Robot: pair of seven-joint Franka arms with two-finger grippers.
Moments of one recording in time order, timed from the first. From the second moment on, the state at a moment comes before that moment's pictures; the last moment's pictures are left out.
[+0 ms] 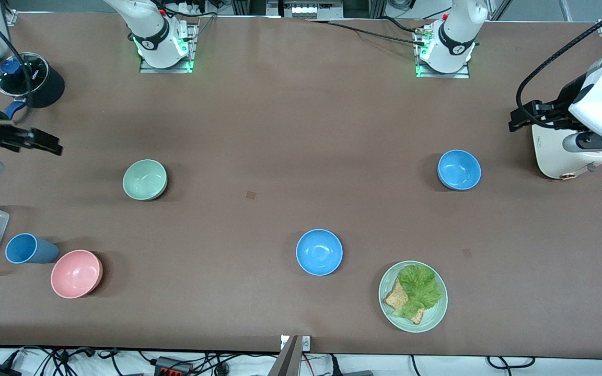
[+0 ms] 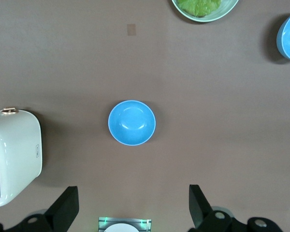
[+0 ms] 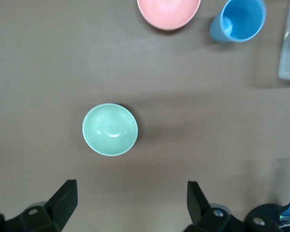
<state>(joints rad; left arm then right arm) -0.07 0.07 0.00 -1.52 -0.04 1.43 -0.14 0.03 0.15 -0.09 -1.65 -0.01 1.66 0.00</state>
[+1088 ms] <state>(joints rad) -0.07 0.07 0.00 -1.52 -0.04 1.42 -0.14 0.03 0.63 -0.09 -1.66 -0.01 1.83 0.00</state>
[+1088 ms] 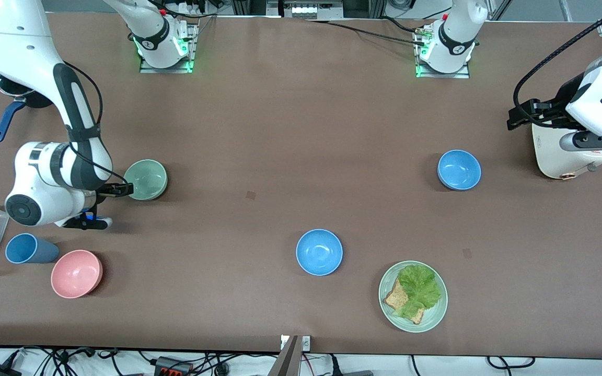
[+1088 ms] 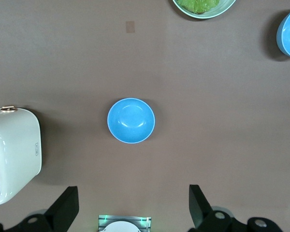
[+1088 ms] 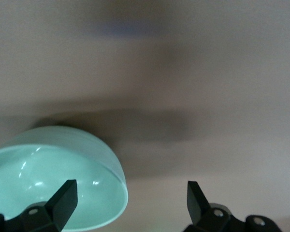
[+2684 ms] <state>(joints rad) -0.08 0.10 0.00 -1.52 -0.04 1.37 -0.13 0.08 0.62 0.04 -1.54 0.31 1.69 0.00</state>
